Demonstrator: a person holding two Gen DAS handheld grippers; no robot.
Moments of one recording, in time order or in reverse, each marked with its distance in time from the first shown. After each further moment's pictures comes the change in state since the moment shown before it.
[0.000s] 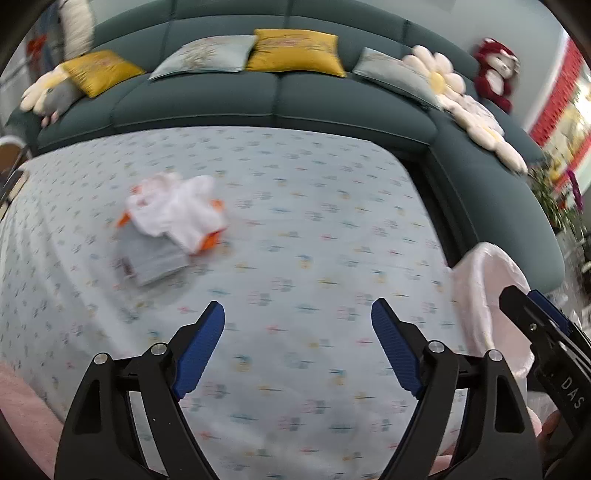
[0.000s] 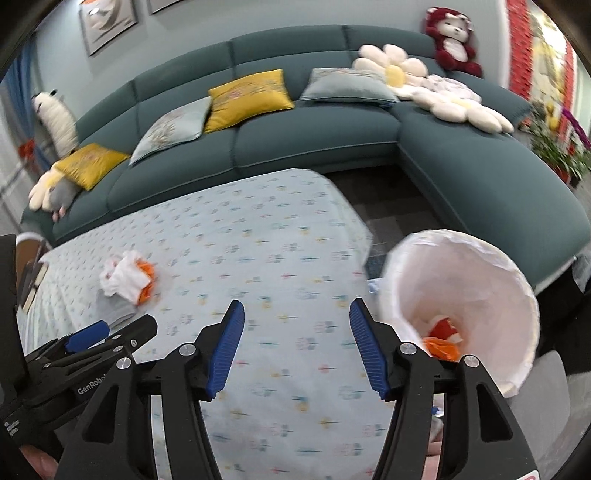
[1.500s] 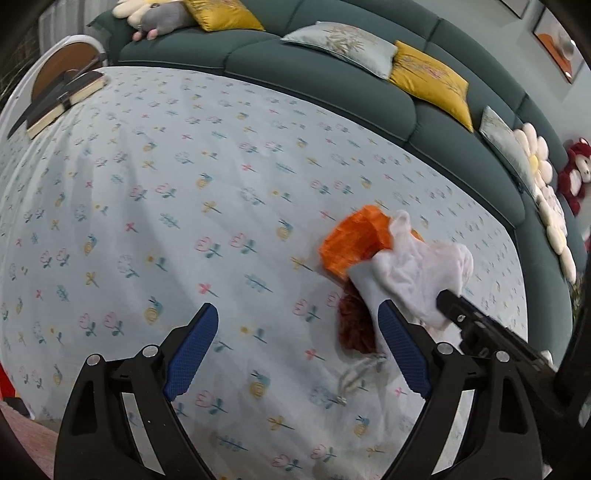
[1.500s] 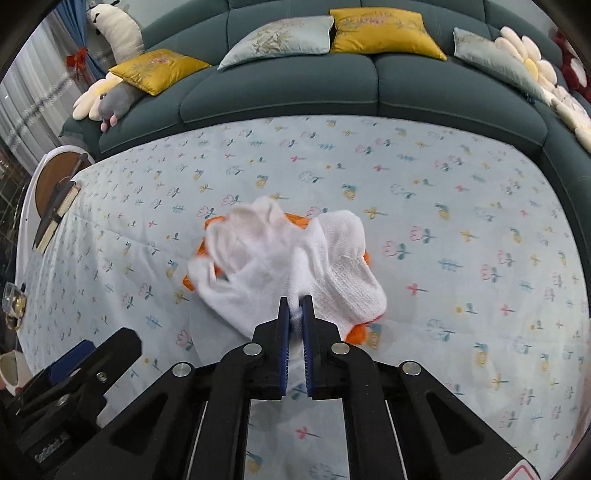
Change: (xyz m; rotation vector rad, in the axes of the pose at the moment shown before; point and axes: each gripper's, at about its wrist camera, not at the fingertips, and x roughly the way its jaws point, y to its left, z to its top) left arm 0.045 0.225 0.028 -0.346 0.015 0.085; right arm 0.165 0.248 0.011 -0.213 0.219 0.172
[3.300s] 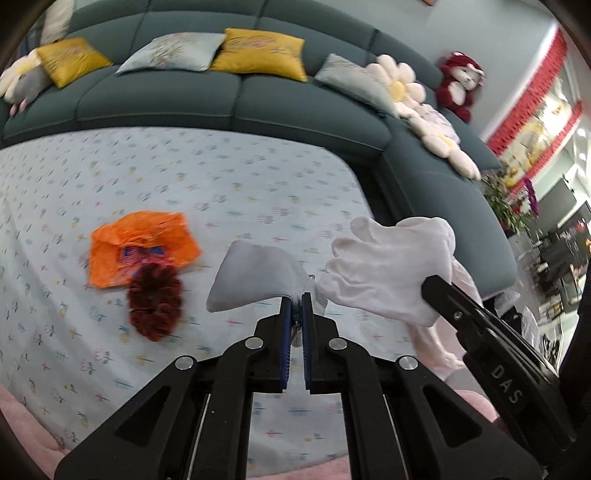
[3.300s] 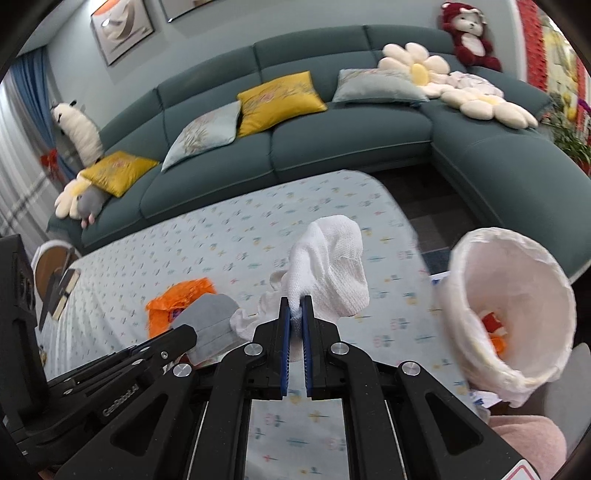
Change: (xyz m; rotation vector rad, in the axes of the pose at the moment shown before) left arm -0.086 -0.209 -0.104 0.371 0.025 -0.308; right arm -0.205 -0.178 -0.098 0.265 -0.268 -0.075
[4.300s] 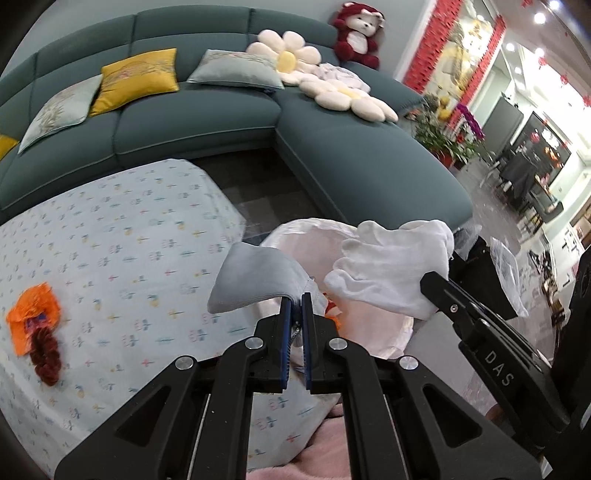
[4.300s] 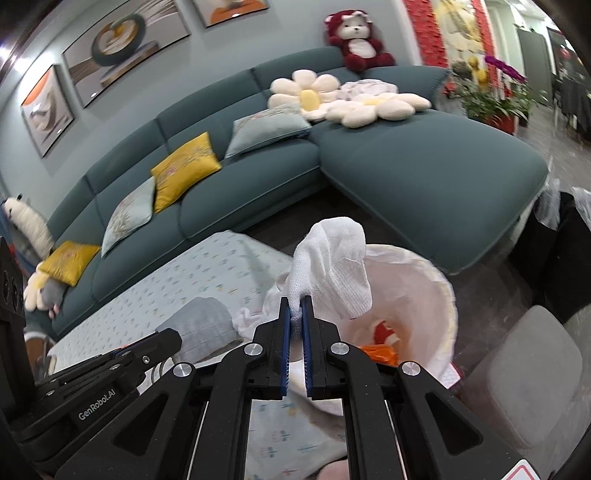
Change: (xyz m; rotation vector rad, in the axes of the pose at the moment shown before) left arm 0.047 -0.212 -0.012 0.323 0.052 -0.130; right arm -0.079 -0.203 0.001 0.282 -0.153 -0.163
